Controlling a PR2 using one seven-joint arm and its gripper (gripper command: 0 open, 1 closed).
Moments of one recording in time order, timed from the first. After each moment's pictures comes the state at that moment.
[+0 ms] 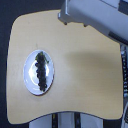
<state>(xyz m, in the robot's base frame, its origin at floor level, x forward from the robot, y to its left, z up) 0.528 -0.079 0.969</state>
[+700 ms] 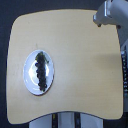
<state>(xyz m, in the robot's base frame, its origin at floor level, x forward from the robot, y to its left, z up) 0.512 -0.242 0.968</state>
